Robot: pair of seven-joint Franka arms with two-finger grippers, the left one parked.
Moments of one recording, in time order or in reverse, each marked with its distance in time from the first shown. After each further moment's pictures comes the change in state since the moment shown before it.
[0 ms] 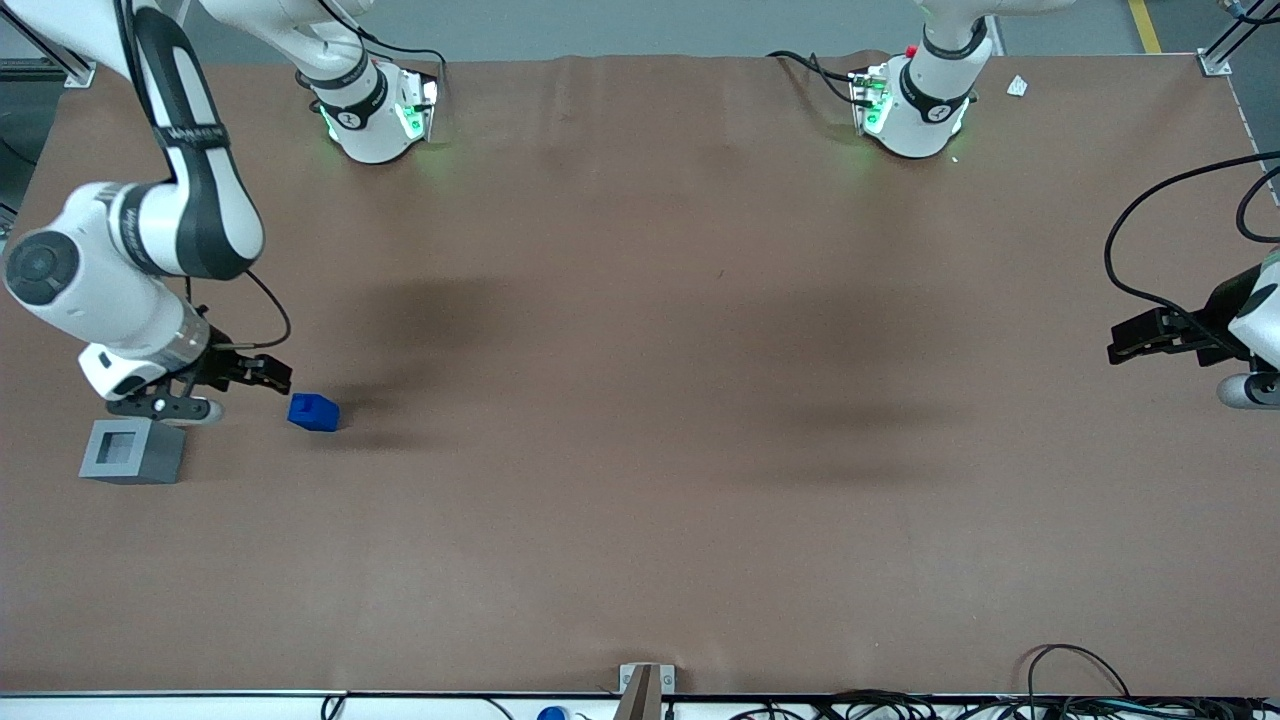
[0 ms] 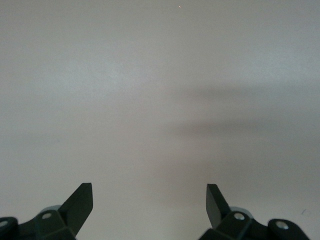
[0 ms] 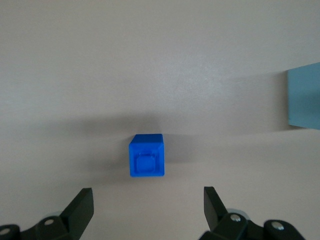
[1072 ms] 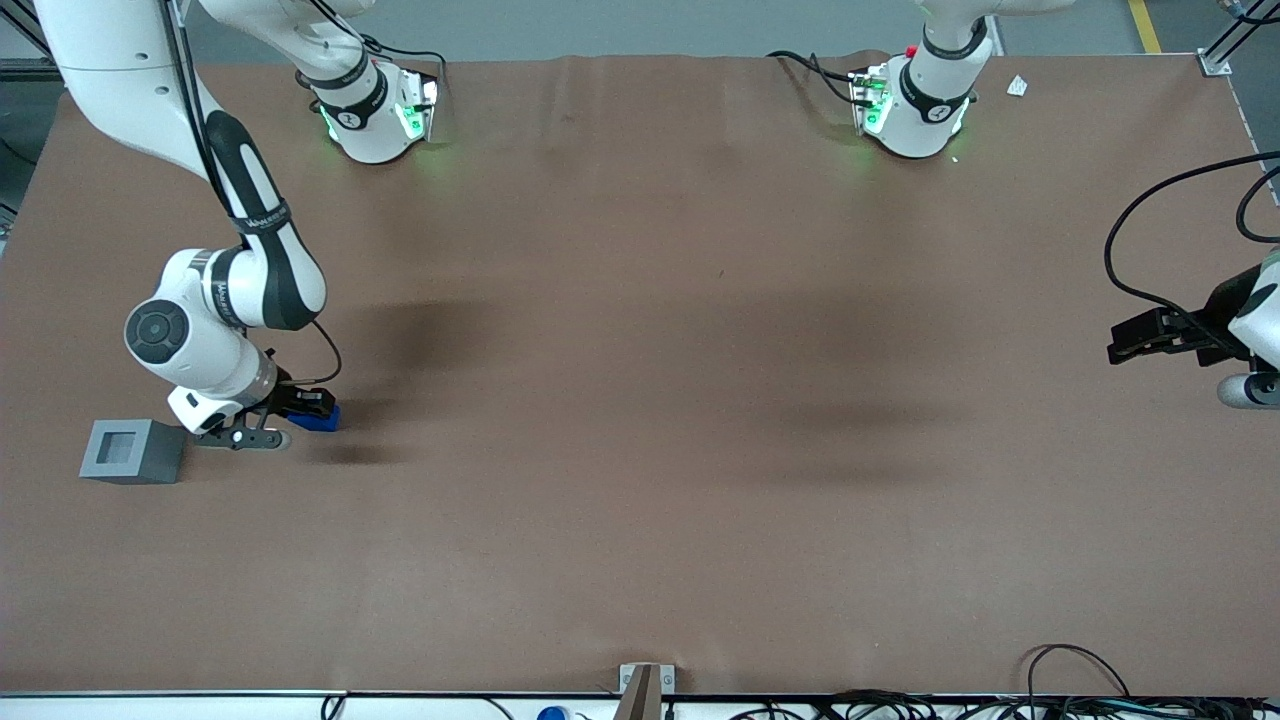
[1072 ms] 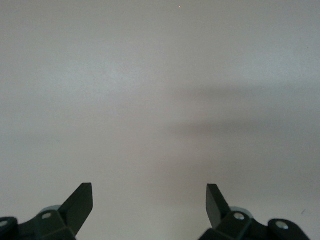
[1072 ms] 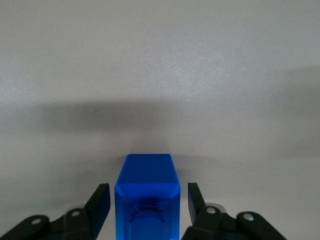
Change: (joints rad) arm 0.019 0.205 0.009 0.000 0.000 0.181 0.000
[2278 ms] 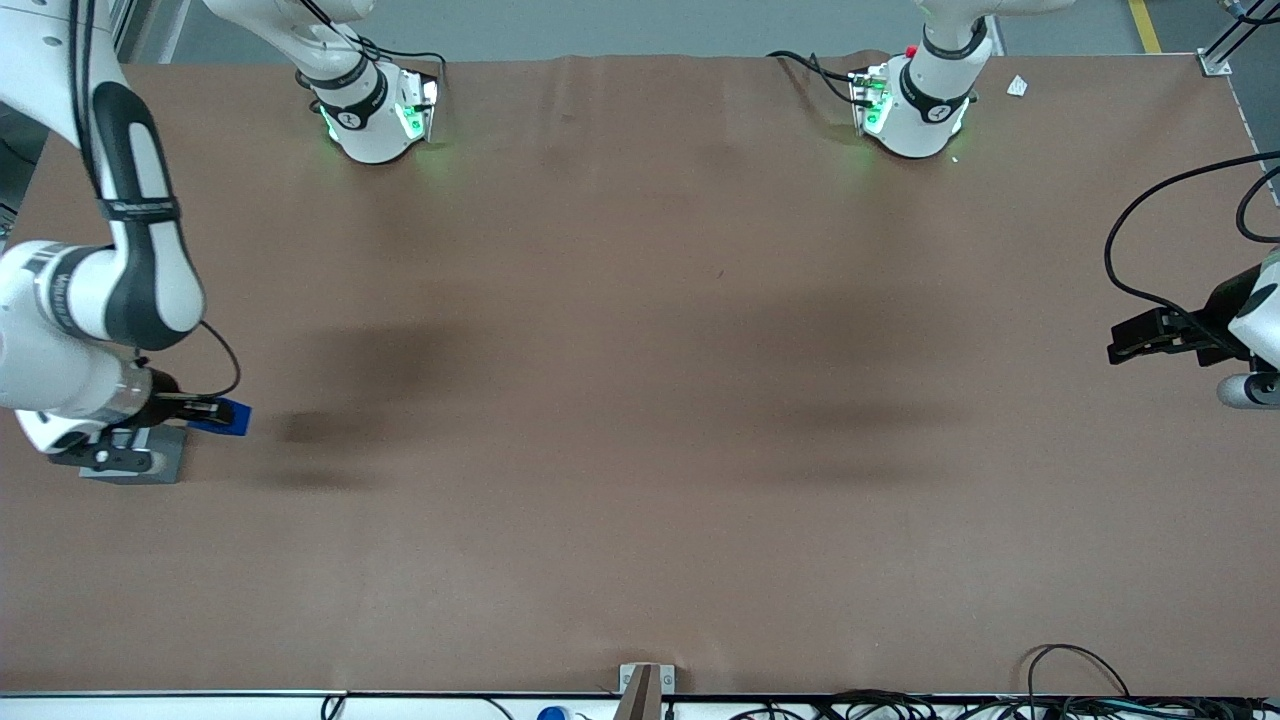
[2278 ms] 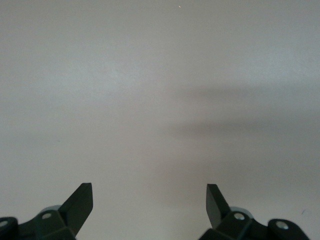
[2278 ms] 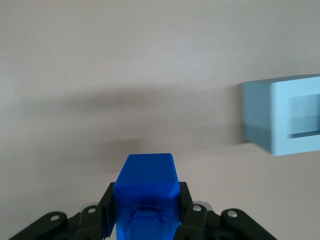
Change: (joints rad) arm -0.157 -0.029 -0.015 0.328 0.001 -0.408 -0.078
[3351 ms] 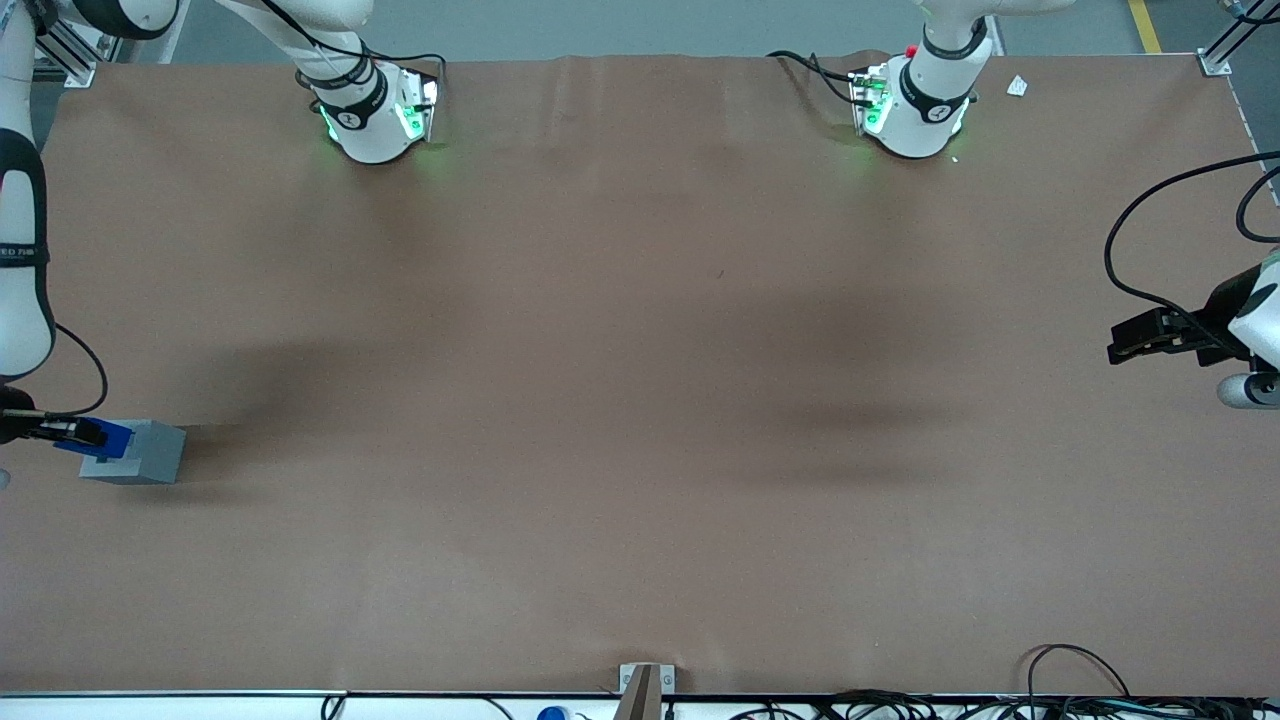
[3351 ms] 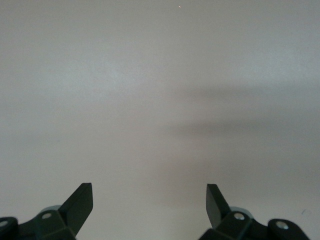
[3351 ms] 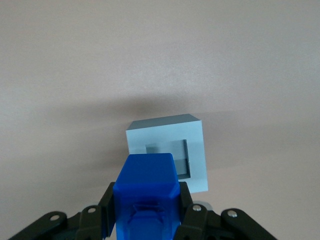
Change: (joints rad) arm -0.229 0.188 -0.001 0.257 0.034 -0.013 -0.243
